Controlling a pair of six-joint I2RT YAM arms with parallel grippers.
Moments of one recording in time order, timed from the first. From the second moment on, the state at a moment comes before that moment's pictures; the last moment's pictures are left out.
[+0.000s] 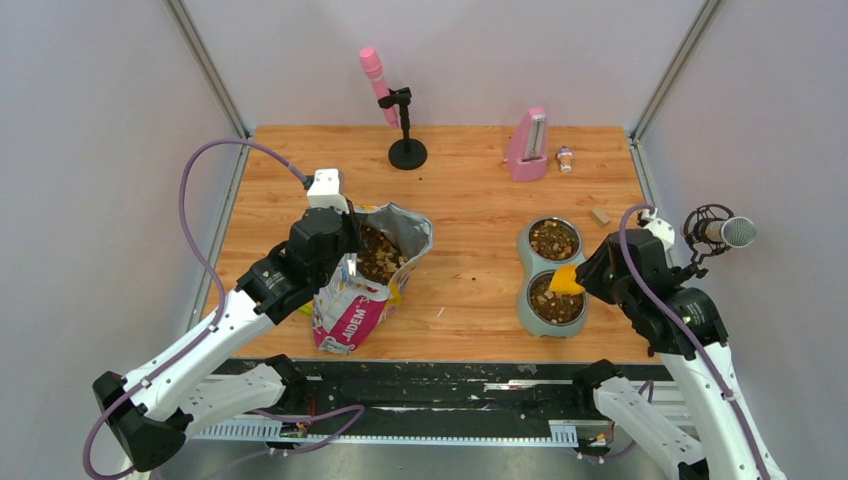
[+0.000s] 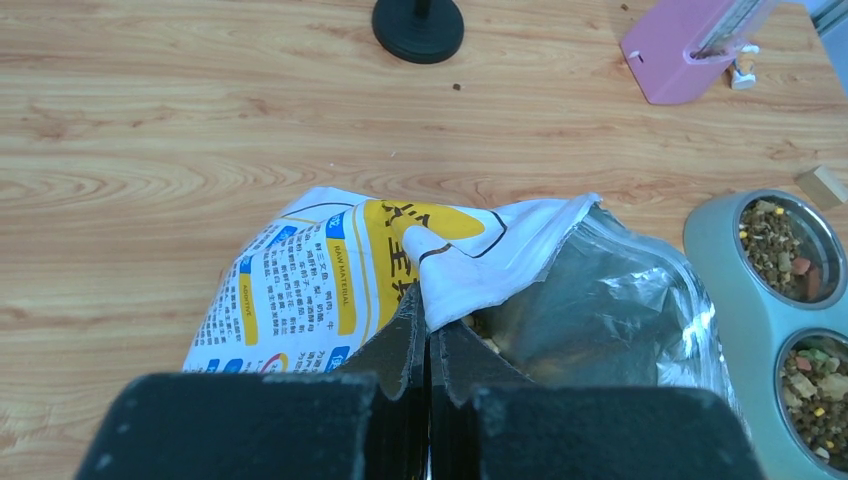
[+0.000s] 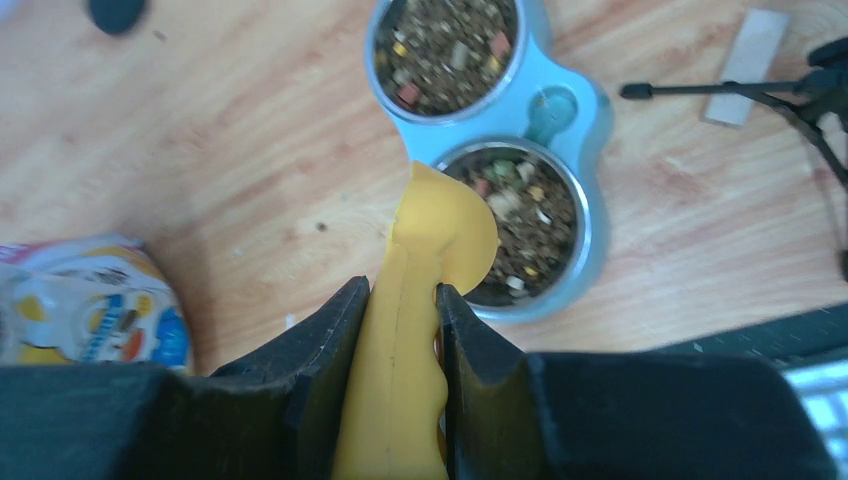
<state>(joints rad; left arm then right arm) -0.75 0.93 0.94 -0.37 -0.54 -0.41 0.37 0.70 1.10 -1.14 0.34 0.75</state>
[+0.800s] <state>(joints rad) -0.75 0.88 0.94 -0.43 -0.59 -0.44 0.37 1.01 0.51 0.07 -0.20 1.12</state>
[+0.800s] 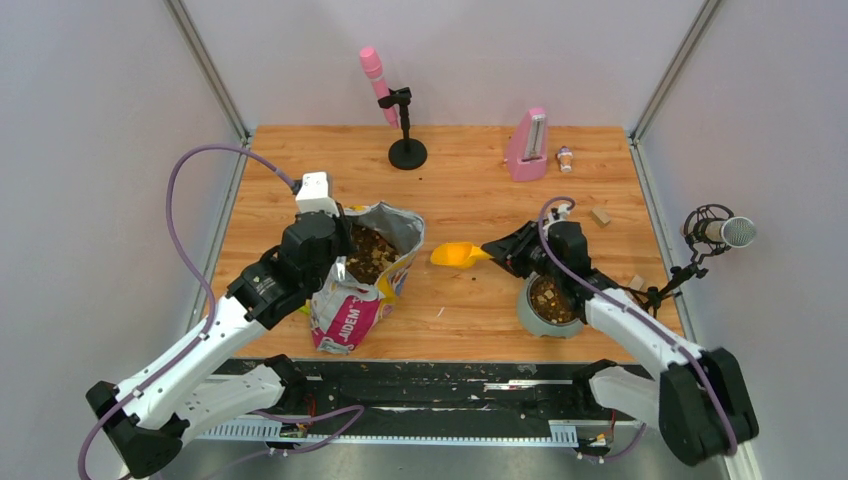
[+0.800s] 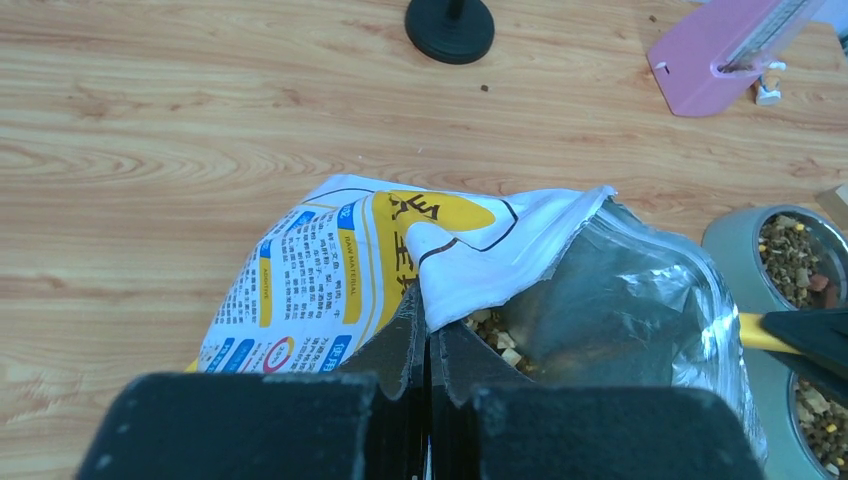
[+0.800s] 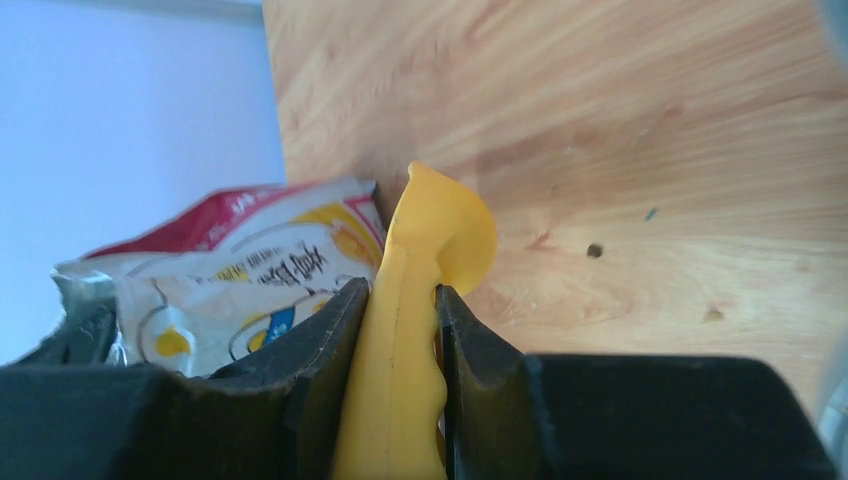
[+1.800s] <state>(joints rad) -0.75 0.88 0.94 -0.45 -0.59 -0.46 0.38 1.27 0.59 -0.09 -0.52 0.84</state>
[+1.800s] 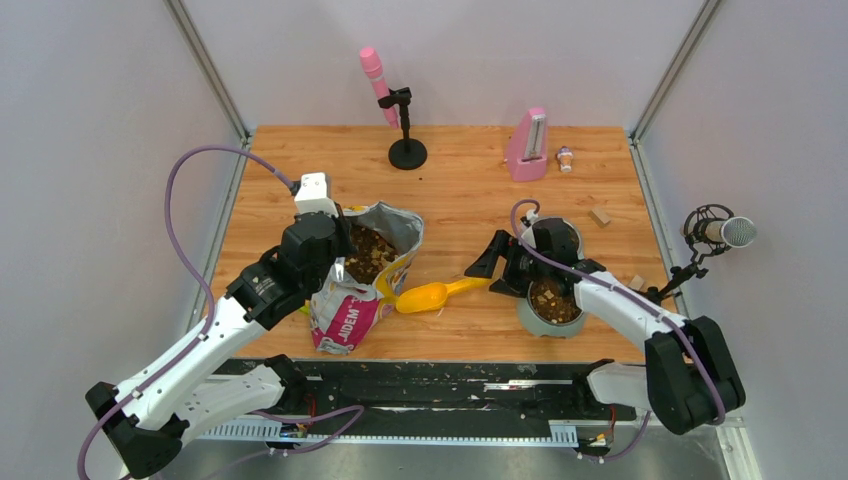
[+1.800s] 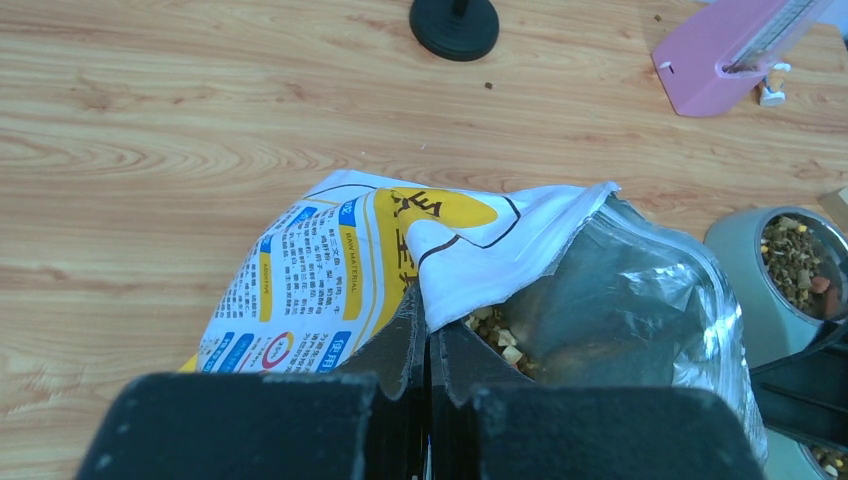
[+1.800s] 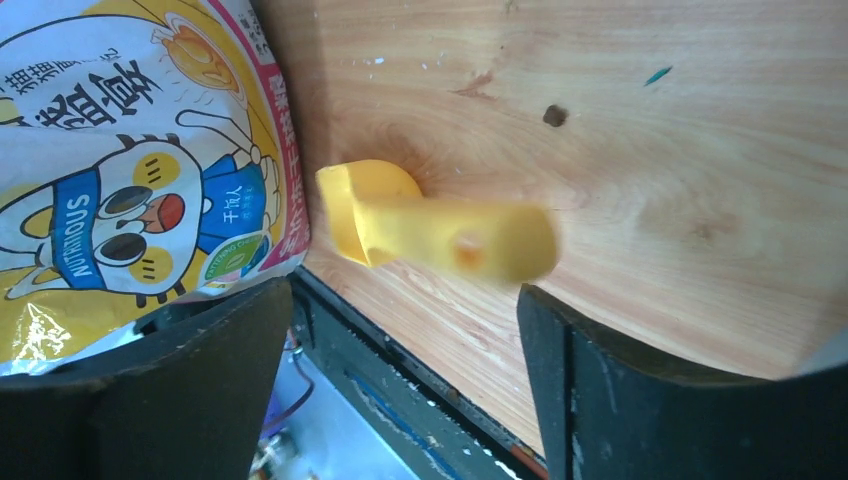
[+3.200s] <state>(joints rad) -0.74 0.92 1.02 -0.52 -0.53 -0.44 0.81 1.59 1.44 -0.47 -0.10 0.39</state>
